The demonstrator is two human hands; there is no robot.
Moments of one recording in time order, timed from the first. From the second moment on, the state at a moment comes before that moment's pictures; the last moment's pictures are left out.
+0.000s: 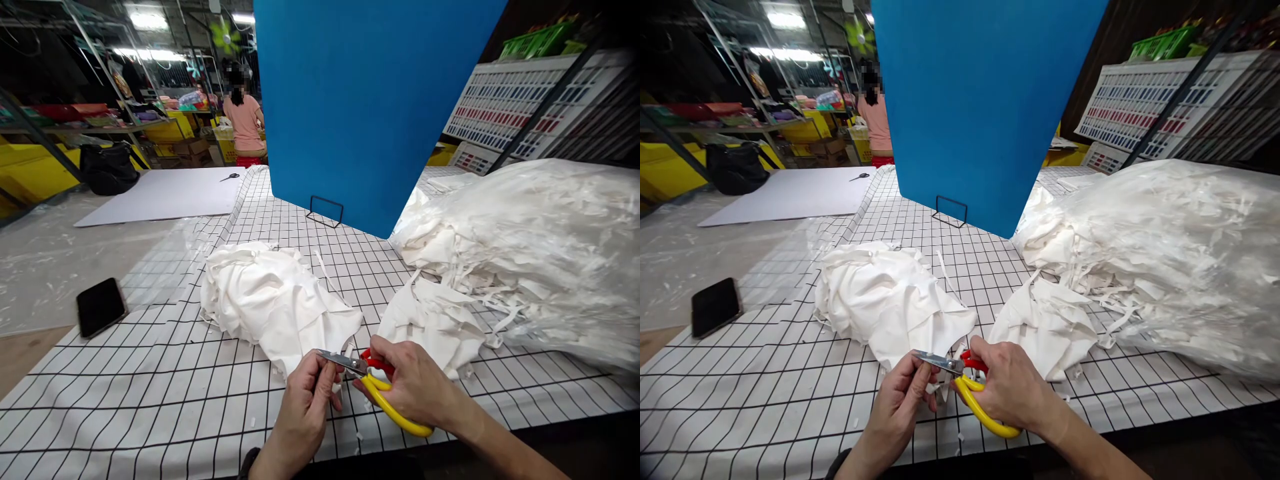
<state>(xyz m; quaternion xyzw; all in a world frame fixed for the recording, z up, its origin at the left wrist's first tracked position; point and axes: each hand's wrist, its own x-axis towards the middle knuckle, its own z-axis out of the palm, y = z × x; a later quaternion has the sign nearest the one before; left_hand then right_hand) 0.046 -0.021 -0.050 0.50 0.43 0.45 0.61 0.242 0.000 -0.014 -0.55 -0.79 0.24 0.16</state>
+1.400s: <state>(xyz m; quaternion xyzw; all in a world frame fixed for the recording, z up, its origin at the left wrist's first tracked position) 0.140 0.034 -0.088 0.83 0.43 0.17 0.32 0.384 0.087 -0.056 -0.78 -0.53 0.16 0.29</state>
